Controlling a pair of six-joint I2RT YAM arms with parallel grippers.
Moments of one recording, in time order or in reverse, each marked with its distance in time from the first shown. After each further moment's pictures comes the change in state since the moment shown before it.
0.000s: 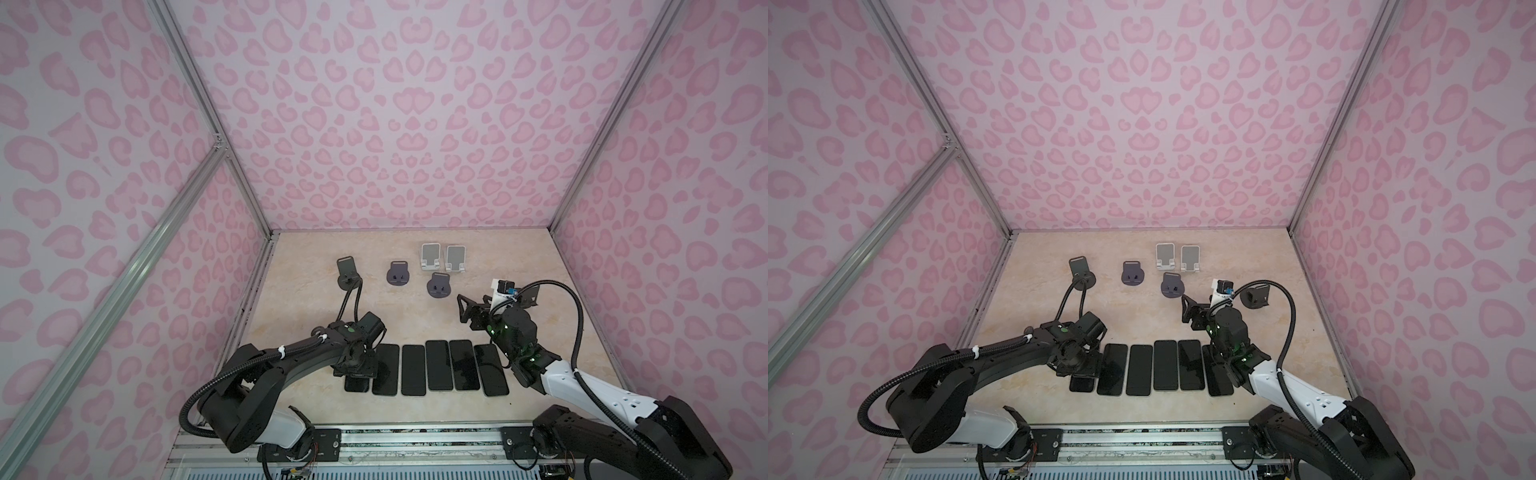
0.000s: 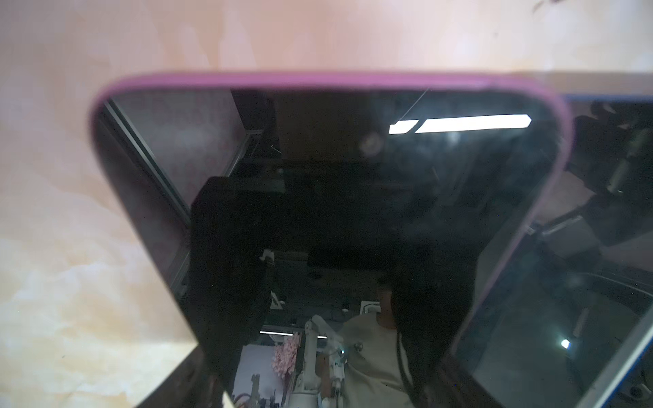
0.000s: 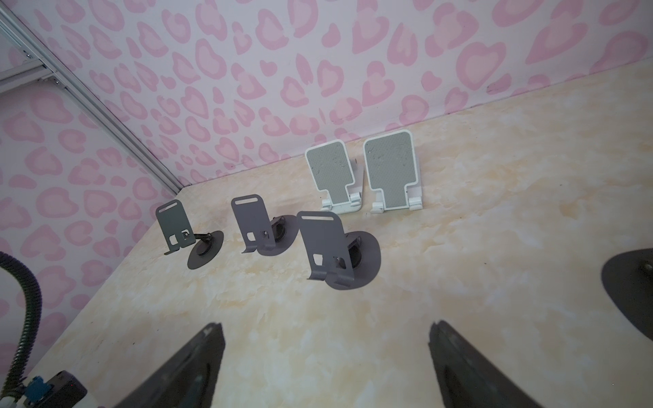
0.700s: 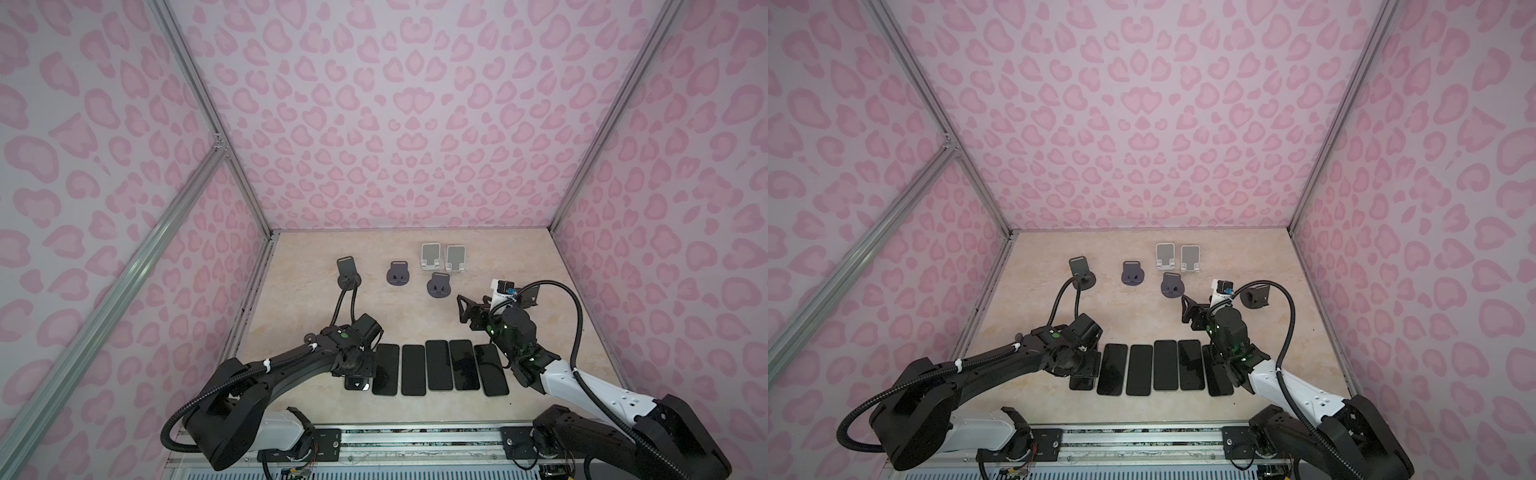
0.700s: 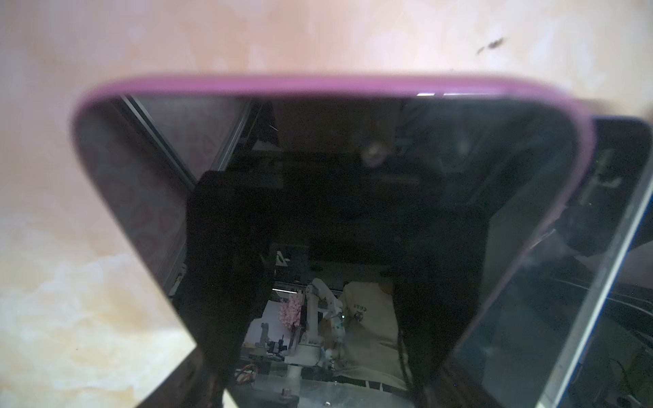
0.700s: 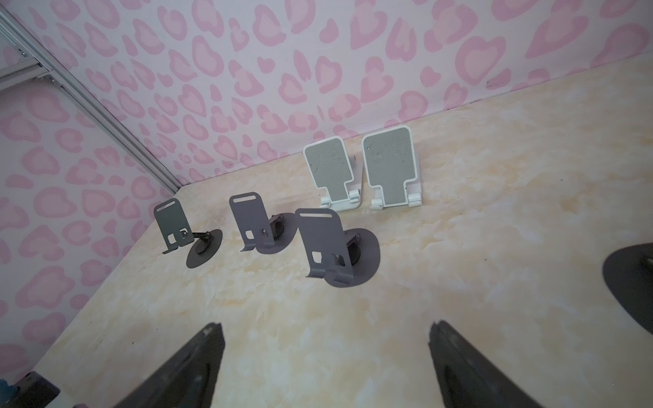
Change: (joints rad) left arm -0.005 -0.090 -0.031 0.026 -0.014 -0.005; right arm 0.000 0.006 -0.001 0.001 0.000 0.008
